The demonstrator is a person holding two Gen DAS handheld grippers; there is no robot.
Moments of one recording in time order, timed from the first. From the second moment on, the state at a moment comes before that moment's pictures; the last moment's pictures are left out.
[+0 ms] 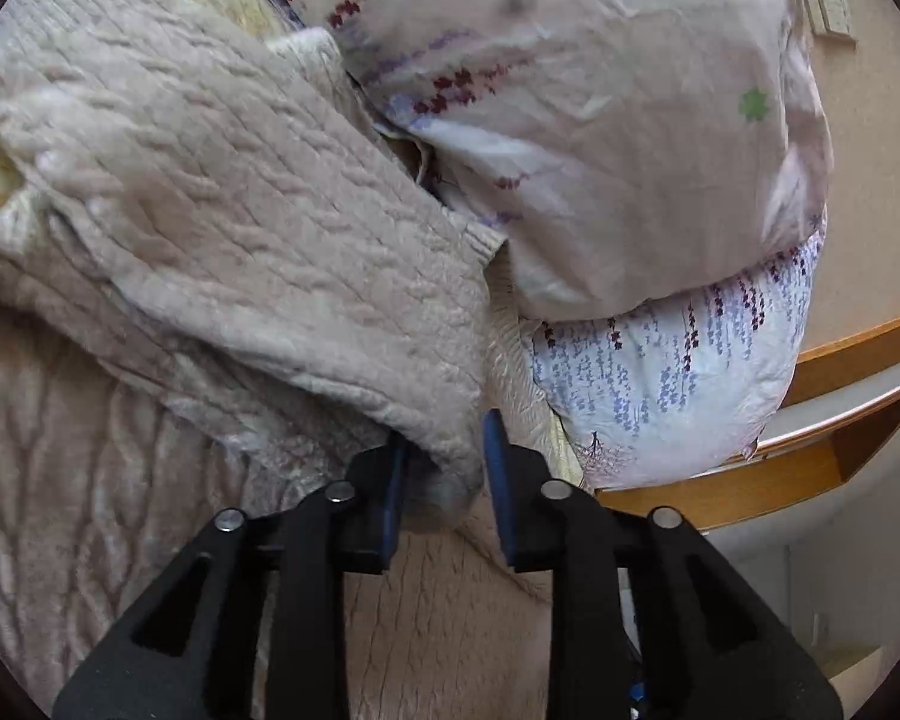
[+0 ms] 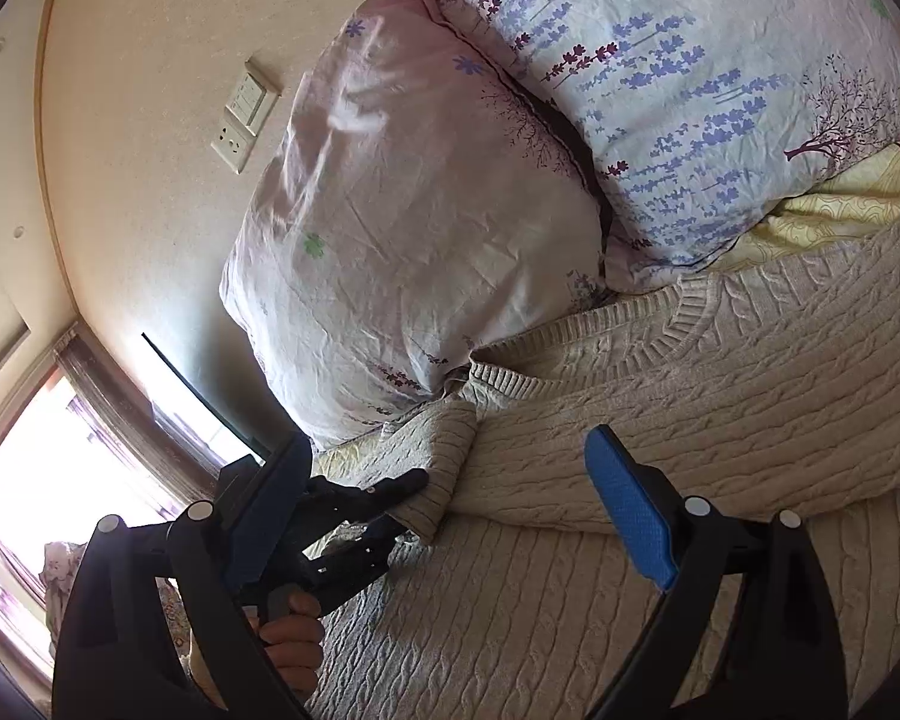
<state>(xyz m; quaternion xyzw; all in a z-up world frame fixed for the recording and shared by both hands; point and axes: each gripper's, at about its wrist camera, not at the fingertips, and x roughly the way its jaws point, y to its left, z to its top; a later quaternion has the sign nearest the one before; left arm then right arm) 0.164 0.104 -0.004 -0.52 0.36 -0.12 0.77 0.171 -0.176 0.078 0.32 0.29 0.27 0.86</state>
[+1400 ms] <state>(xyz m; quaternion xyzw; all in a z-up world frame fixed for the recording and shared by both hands) 0.177 -0.047 0.044 -0.19 0.45 -0.28 0.82 0.164 -0.291 0.050 0.44 0.26 0.01 0.86</state>
